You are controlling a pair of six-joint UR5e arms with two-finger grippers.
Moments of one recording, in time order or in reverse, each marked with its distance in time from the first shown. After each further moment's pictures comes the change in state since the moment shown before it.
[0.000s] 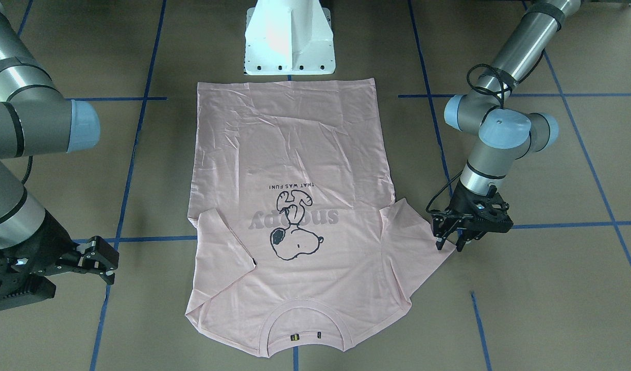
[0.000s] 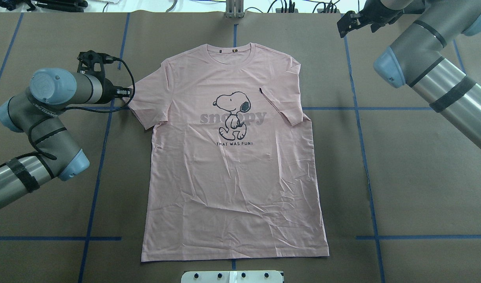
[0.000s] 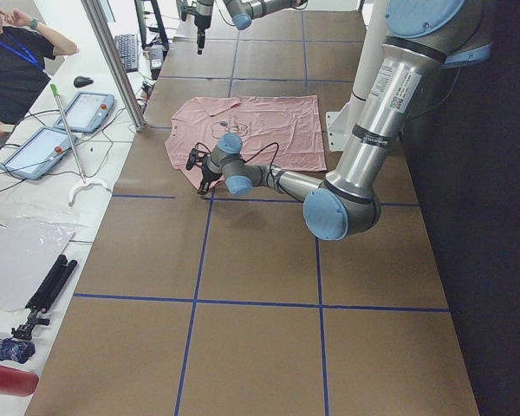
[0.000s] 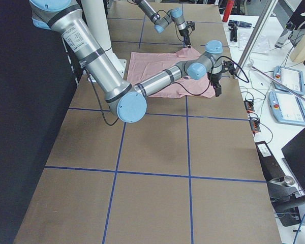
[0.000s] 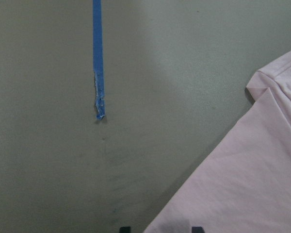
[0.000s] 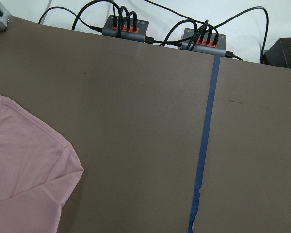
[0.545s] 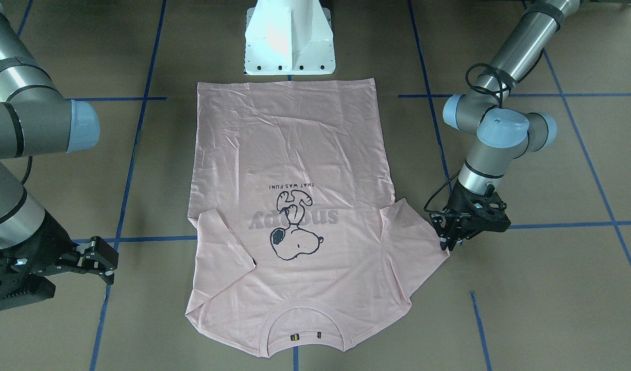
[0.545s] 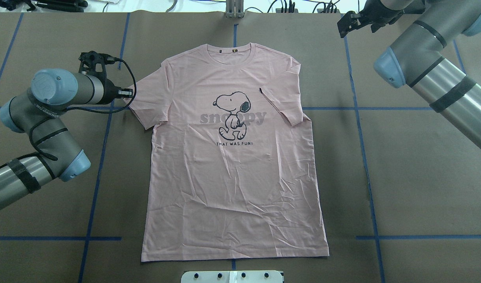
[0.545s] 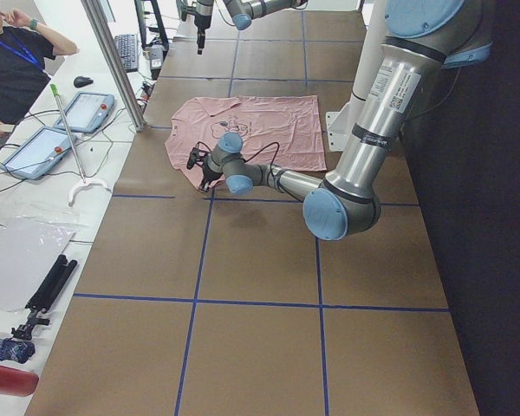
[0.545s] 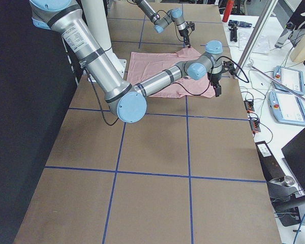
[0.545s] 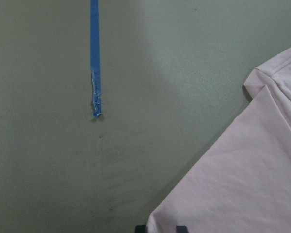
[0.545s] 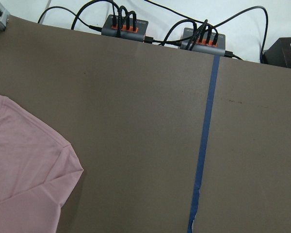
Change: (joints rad) left arm 0.004 -0.002 -0.006 0.000 0.000 0.000; right arm 0.000 -0.001 0.000 0.000 0.000 0.000
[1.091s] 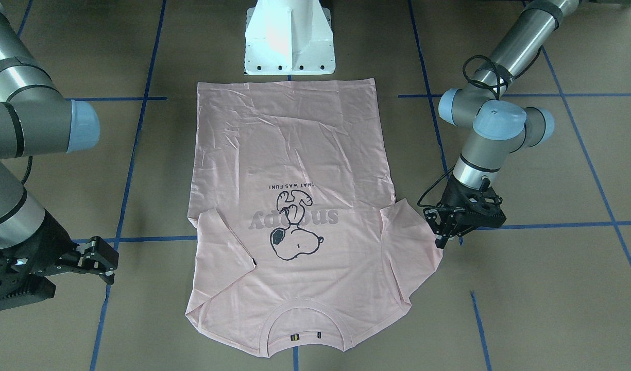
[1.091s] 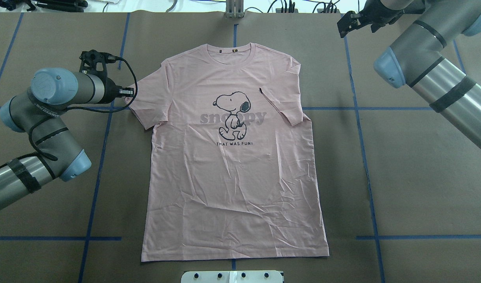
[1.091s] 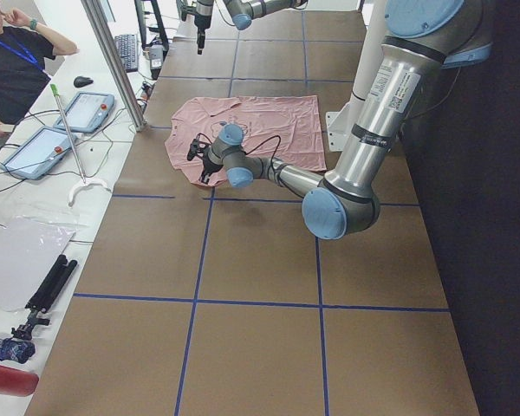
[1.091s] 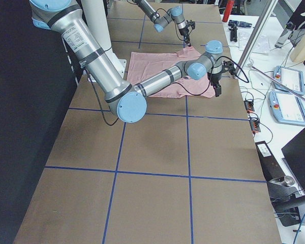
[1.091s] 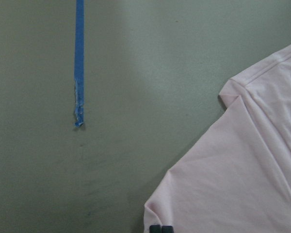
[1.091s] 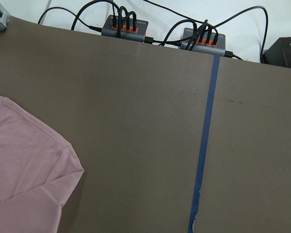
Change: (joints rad) left arm -0.001 -0.028 -0.074 0.091 -0.001 -0.003; right arm 0.000 0.001 0.000 0.000 0.000 0.005
